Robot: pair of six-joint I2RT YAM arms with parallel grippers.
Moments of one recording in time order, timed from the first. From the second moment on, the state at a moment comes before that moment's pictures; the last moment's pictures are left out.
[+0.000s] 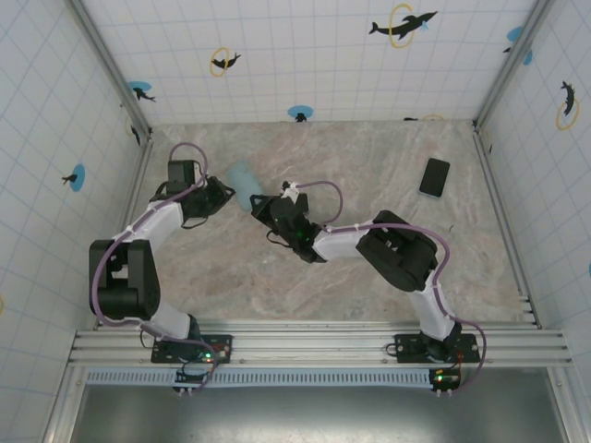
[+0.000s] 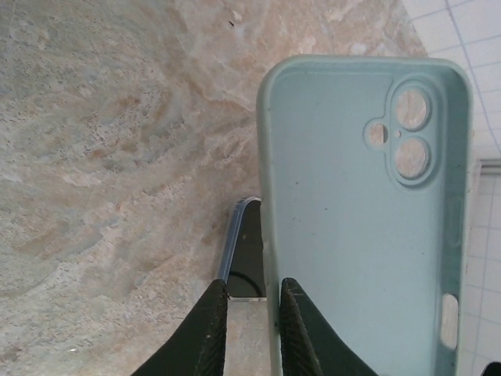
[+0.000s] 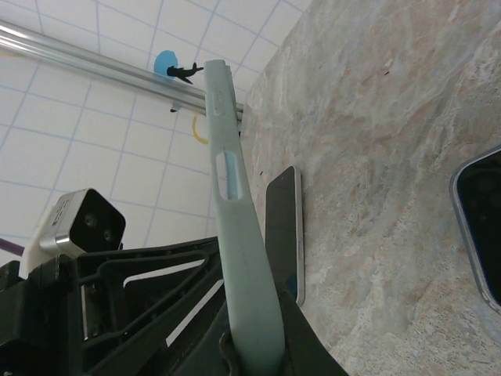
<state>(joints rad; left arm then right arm) -0.06 1.55 0.94 -0.23 0.48 -0.71 1.00 2.11 1.21 0.67 0.26 1.24</state>
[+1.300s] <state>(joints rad) -0.08 1.82 1.34 -0.58 0.13 -0.22 0.95 2.01 1.11 0.68 0.19 1.15</state>
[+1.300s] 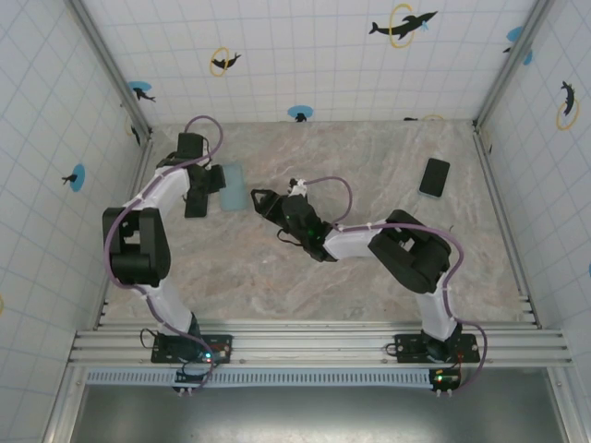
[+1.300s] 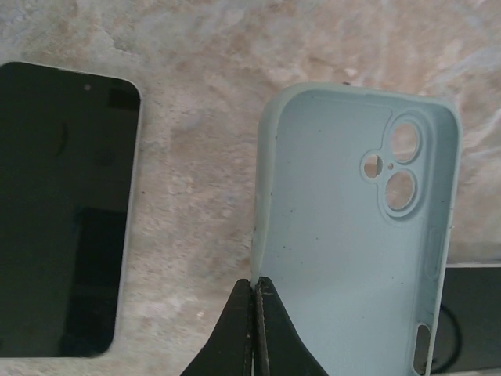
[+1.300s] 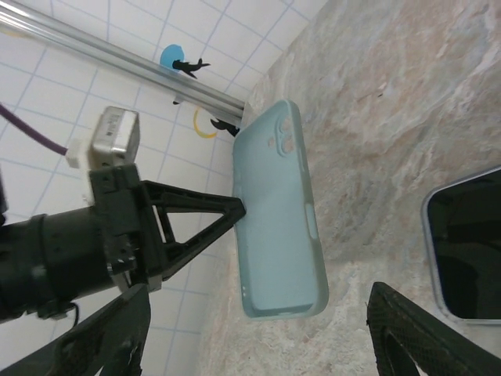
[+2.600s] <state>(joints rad) -0.03 2.04 1.47 -0.63 0.03 -0.08 0.91 1.98 1.05 0.68 0.14 1.09</state>
